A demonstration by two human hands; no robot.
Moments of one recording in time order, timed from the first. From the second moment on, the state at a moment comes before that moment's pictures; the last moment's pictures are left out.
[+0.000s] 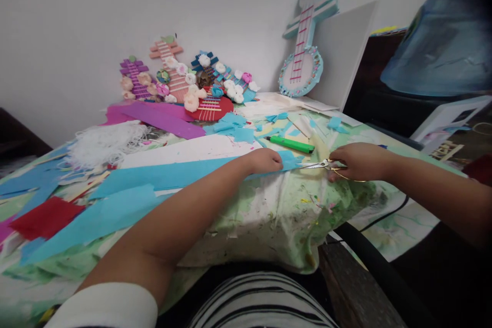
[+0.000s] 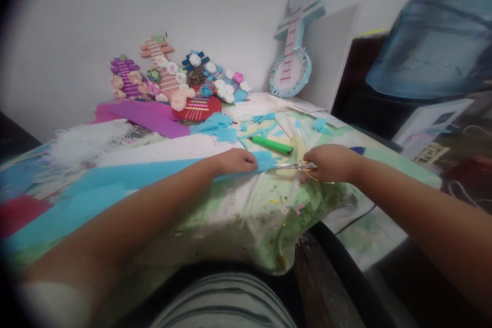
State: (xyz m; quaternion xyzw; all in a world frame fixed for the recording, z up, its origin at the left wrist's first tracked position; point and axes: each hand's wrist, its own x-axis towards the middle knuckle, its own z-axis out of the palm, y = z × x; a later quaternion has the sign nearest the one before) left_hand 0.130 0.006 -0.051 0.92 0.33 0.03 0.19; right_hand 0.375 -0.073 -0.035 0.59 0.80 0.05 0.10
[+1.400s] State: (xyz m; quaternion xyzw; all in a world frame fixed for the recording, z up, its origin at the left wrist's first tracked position) left_hand 0.130 -0.003 -0.054 0.90 0.37 0.10 0.21; right_hand 0.353 -0.059 -0.035 0.57 0.81 0.03 0.12
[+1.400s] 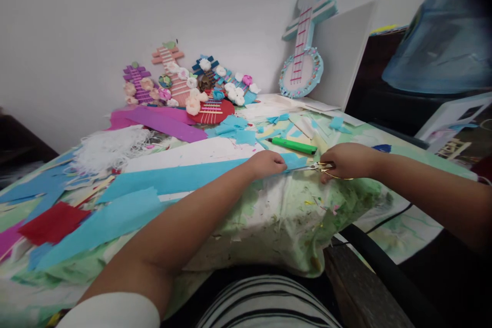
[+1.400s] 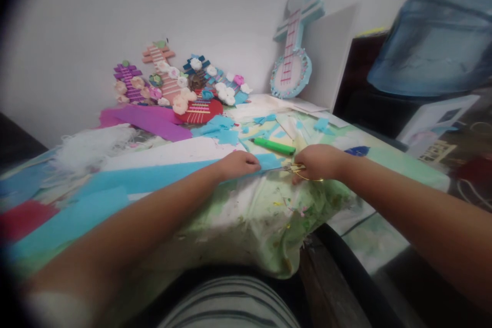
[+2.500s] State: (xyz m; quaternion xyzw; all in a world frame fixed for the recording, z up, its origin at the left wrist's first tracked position) left_hand 0.125 -0.003 -0.059 0.88 0.35 0.13 0.29; right_hand 0.323 -0.056 -0.033 0.54 0.83 0.03 0.13
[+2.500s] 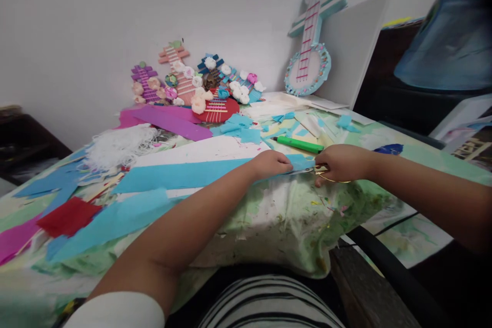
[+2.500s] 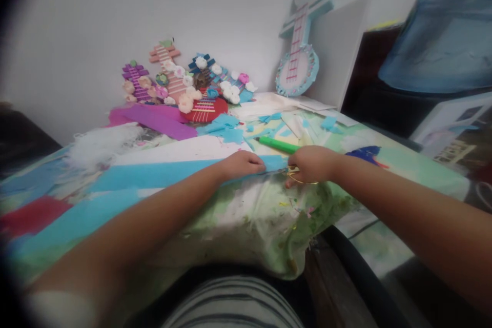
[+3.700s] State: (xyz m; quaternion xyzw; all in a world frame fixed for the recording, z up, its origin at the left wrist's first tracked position) left_hand 0.119 -0.002 -0.060 0.88 0.31 0.16 0.33; right_hand 0.299 -0.049 -0.036 0.51 0.84 0.09 0.13
